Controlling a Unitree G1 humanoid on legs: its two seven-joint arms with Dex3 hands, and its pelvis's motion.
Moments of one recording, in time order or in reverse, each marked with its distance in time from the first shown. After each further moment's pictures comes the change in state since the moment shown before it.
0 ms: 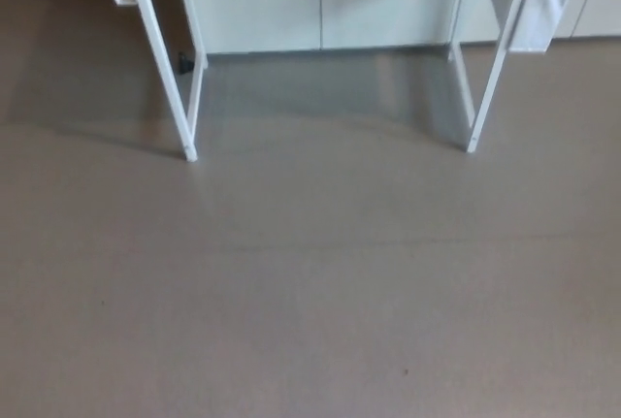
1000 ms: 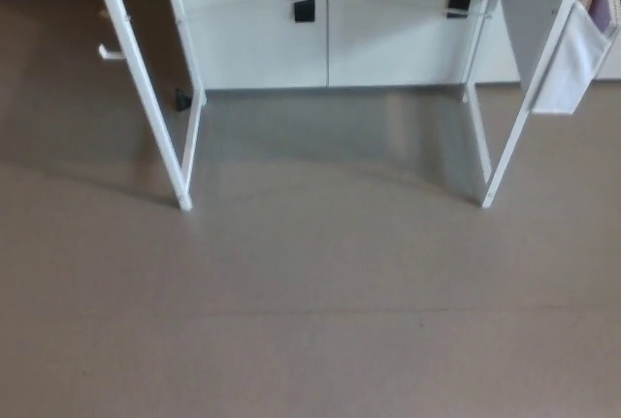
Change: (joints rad) left_arm -0.019 0.004 -0.005 -0.005 -0.002 0.000 -0.015; right_arm -0.039 0.037 -0.029 0.014 -0.008 0.032 -0.053
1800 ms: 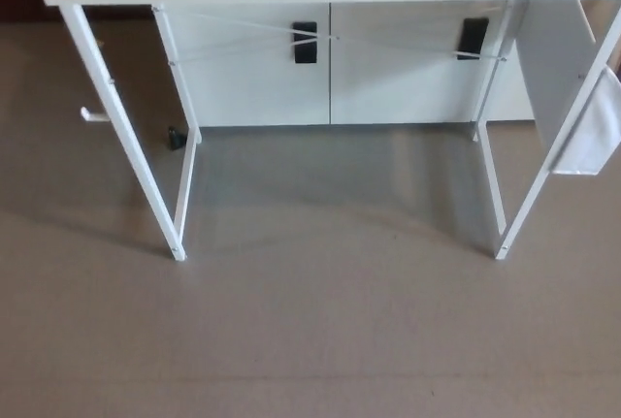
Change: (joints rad) left_arm -0.029 0.013 -0.006 -0.006 0.003 0.000 0.015; right_arm -0.013 -0.007 0.013 0.002 -0.006 0.004 0.015
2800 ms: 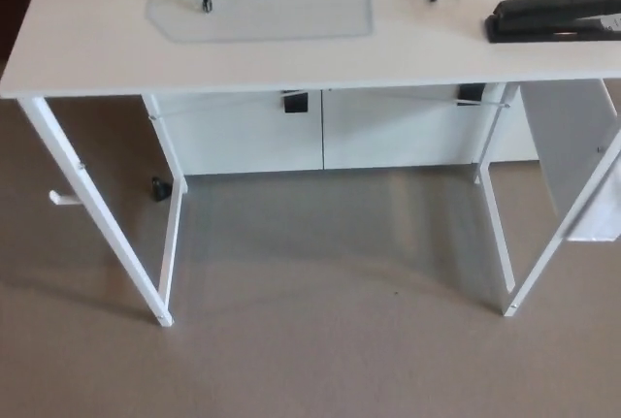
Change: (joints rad) left_arm 0.000 0.003 -0.023 0.017 0.004 0.000 0.019; right_arm -0.019 -0.007 0.004 0.022 -0.006 0.010 -0.001
